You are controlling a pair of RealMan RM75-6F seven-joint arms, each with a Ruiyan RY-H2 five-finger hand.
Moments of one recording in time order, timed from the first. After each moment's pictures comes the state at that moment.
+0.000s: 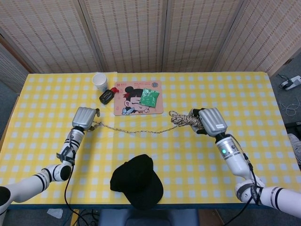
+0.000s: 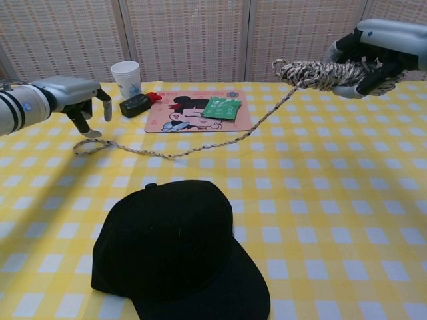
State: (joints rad) left arm -0.87 -1.62 -0.24 -1.02 0.91 0.76 0.45; right arm 0.68 -1.31 0.22 -1.57 -1.16 1.01 -0.13
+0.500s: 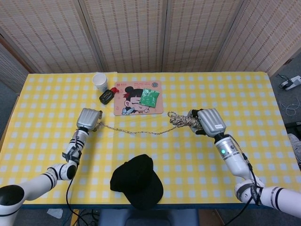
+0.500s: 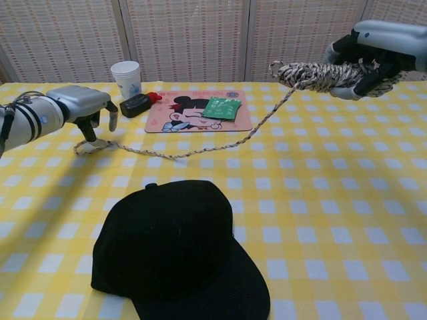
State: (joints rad) left arm -0.91 -1.71 -0.20 -0.89 0.93 0.74 0.49; right arm 0.68 -1.31 0.22 -1.58 -1.15 1.00 -0.14
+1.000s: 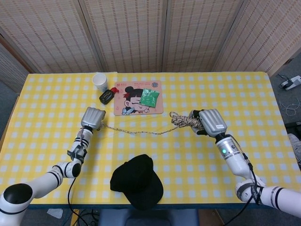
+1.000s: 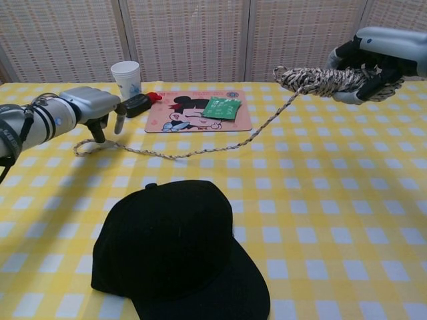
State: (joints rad) left arm -0.94 -1.77 -0.21 -0.81 0.91 0.71 0.53; right arm 0.68 -1.32 0.21 -1.55 -1.15 0.98 -0.11
